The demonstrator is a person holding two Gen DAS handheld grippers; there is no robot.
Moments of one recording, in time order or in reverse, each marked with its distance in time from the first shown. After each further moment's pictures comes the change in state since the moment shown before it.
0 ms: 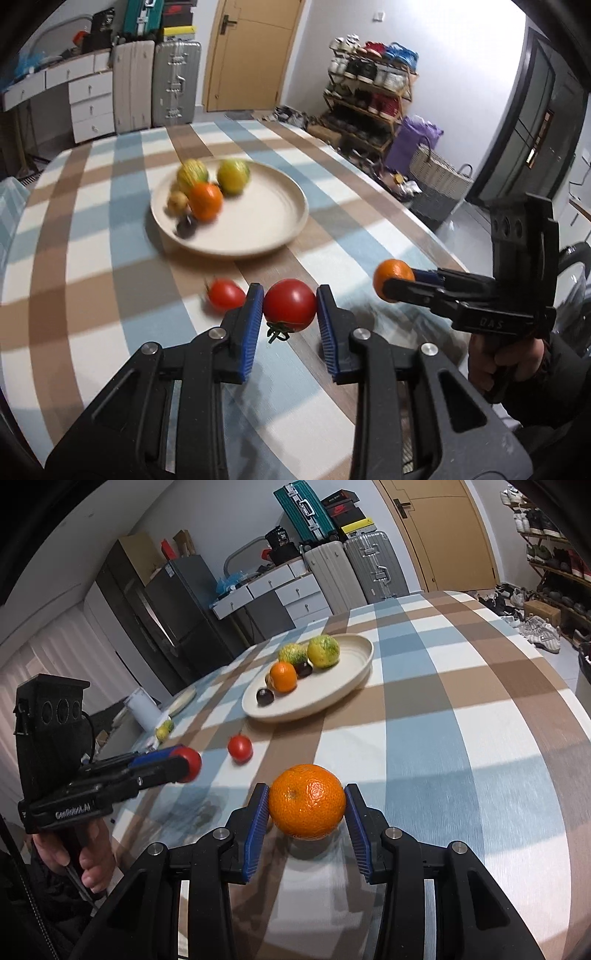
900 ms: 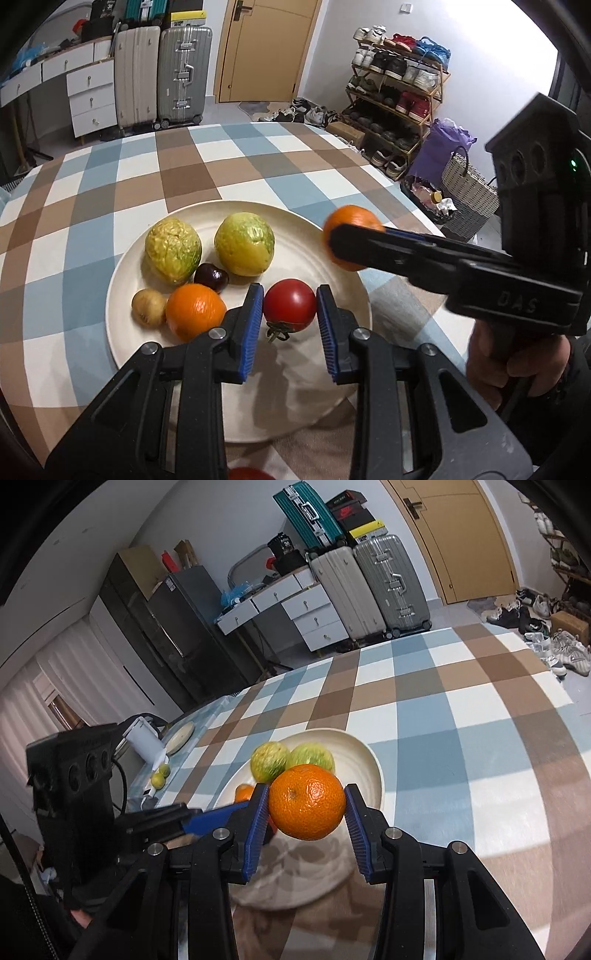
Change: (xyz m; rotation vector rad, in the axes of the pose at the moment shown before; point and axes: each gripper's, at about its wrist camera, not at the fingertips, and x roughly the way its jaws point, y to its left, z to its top) left arm 0.151 0.037 0.109 -0.039 0.052 0.048; right arm 0.108 -0.039 0.155 0.003 0.002 0.063
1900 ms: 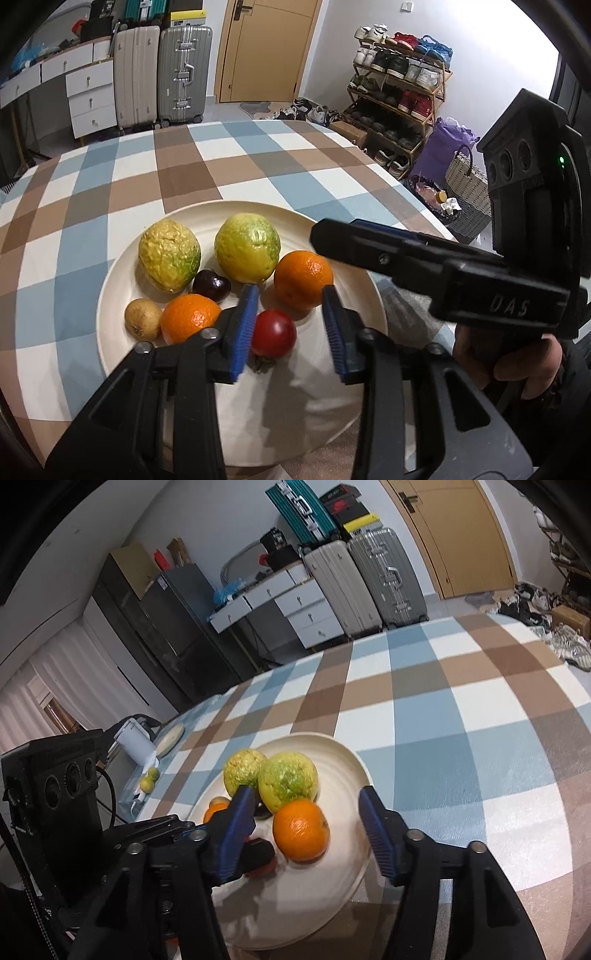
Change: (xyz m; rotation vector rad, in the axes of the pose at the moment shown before) left arm 0.014 0.004 -0.001 0.007 -0.009 0.007; right arm 0.025 -0.015 0.001 0.014 -0.022 -0.018
